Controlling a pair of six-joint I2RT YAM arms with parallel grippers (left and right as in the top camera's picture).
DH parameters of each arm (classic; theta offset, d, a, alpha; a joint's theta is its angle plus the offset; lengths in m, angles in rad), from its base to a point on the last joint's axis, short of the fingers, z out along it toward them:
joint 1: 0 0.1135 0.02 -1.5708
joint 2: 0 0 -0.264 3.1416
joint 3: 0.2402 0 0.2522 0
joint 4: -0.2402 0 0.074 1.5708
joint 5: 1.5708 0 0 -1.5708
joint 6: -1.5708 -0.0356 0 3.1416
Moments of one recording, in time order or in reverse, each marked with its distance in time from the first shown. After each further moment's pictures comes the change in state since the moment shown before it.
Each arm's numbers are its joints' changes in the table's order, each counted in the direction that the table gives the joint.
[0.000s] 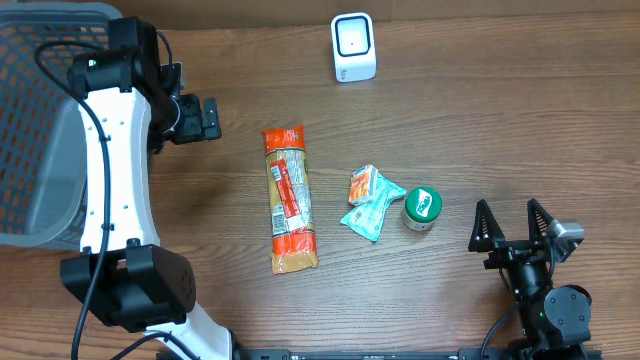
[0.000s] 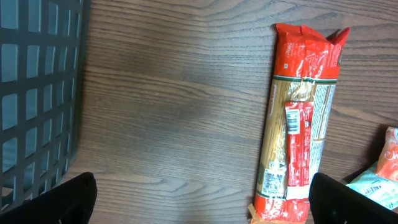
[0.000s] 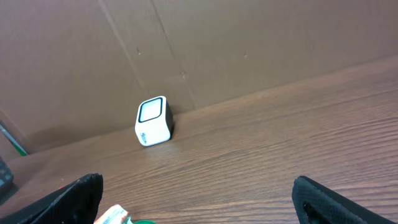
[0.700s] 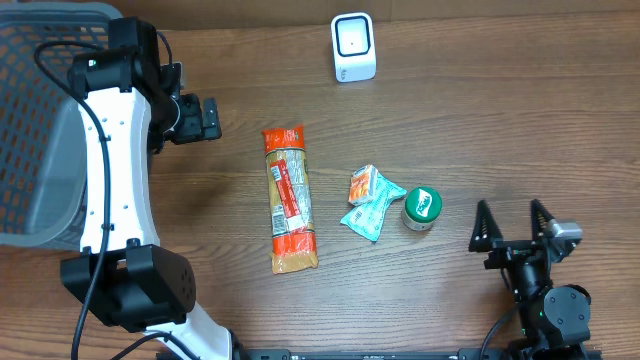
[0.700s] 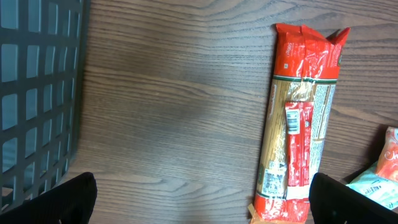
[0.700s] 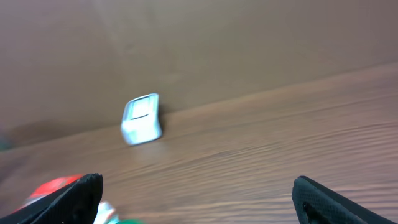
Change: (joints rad) left arm 0.000 0.000 0.000 0.000 0.000 0.000; right arm 0.000 0.000 0.000 -0.009 -0.010 0.051
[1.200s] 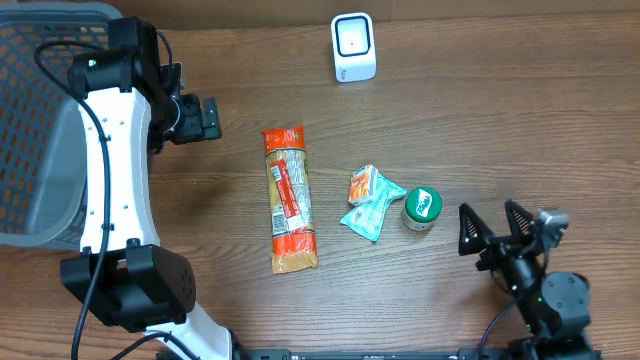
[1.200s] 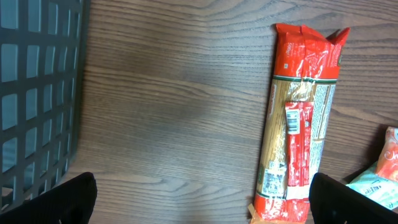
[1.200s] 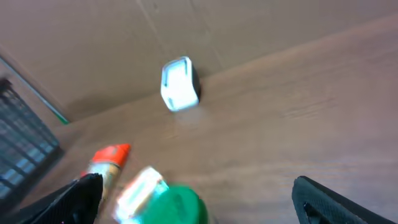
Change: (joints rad) left arm 0.000 0.000 0.000 0.000 0.000 0.000; right arm 0.000 0.195 0.110 0.002 -0.152 -0.141
